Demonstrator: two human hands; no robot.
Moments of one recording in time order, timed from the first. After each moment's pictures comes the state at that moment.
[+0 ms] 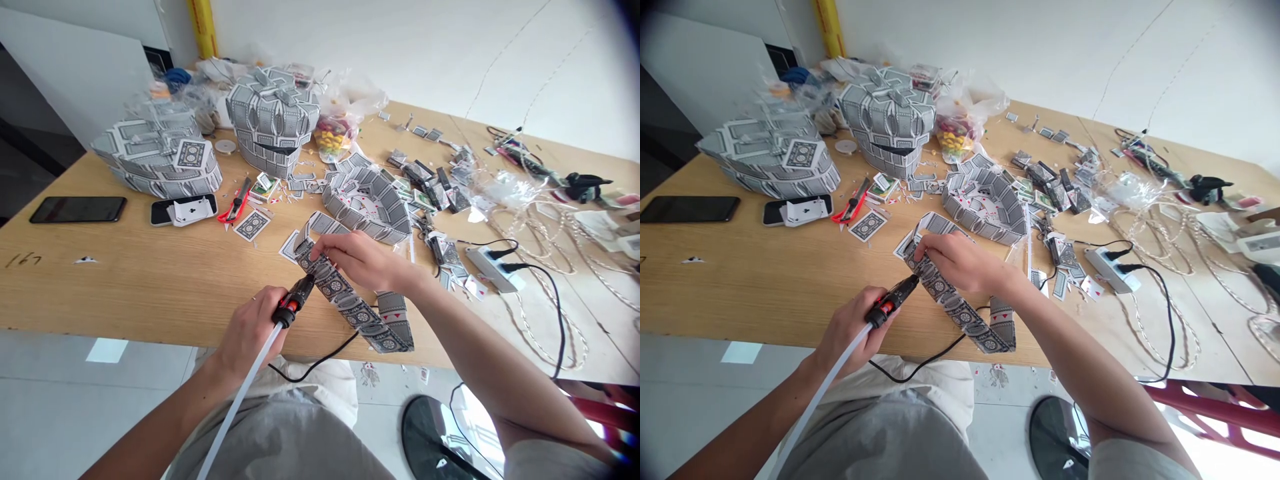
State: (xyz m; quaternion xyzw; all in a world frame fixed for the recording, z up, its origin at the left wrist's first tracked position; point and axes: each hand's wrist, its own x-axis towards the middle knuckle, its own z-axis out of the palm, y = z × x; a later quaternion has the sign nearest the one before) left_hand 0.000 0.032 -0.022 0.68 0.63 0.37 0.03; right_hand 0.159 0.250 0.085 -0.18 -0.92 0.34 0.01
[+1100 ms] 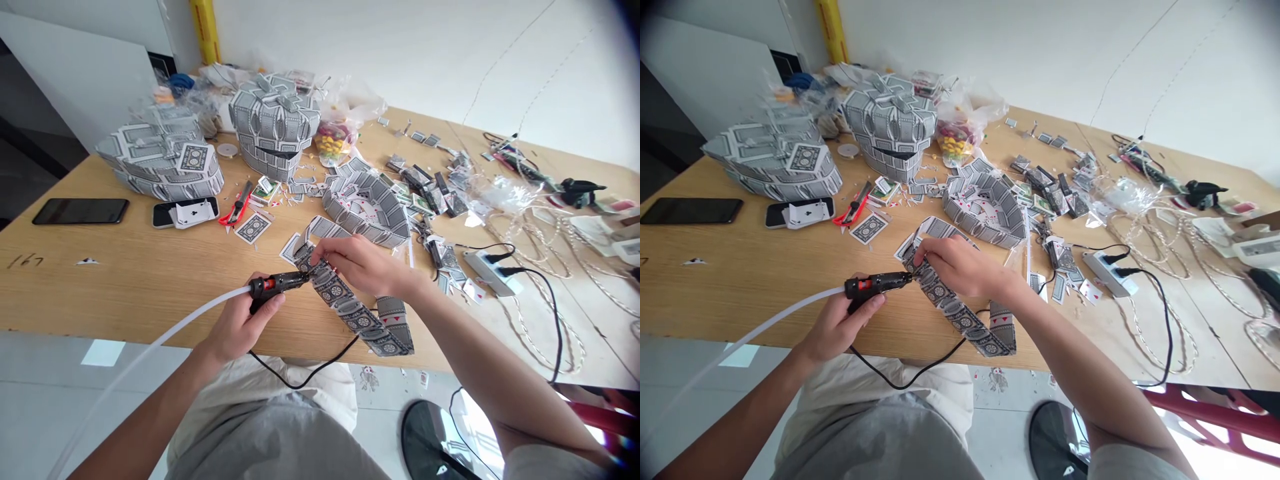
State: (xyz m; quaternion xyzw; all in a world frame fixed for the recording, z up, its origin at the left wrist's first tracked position) left_hand -0.027 0.038 -0.012 0.47 0.64 0.45 0.40; right_hand 0.160 0.248 0.087 -0.17 -0.92 0.34 0.01
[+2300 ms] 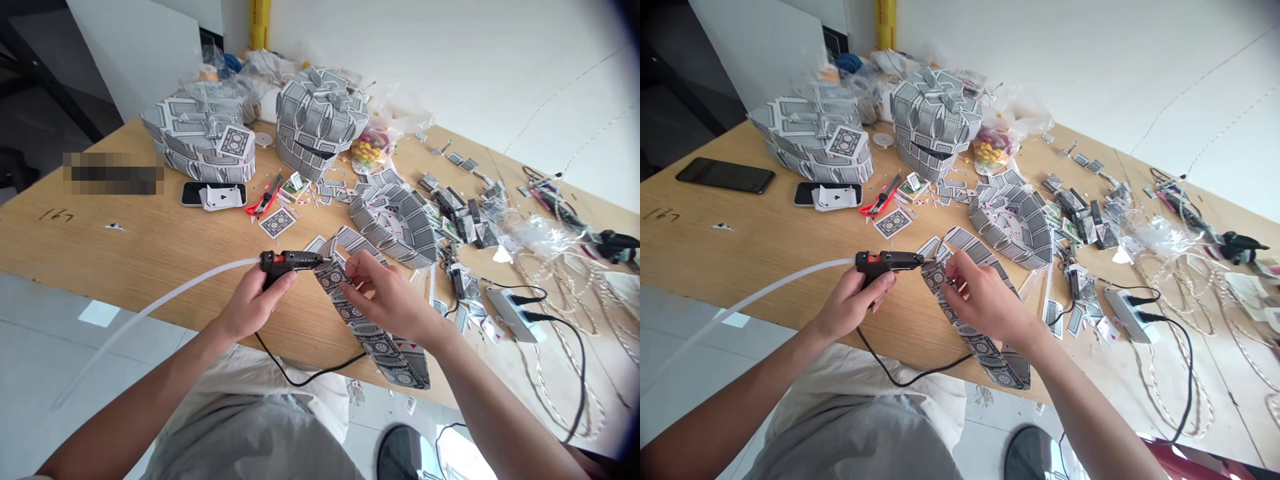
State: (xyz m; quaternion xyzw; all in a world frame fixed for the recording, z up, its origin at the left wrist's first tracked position) left_hand -0.038 0.052 -0.018 0.36 0.58 0.56 0.46; right_hand 0.167 0.220 0.070 -0.25 -0.91 0.34 0.03
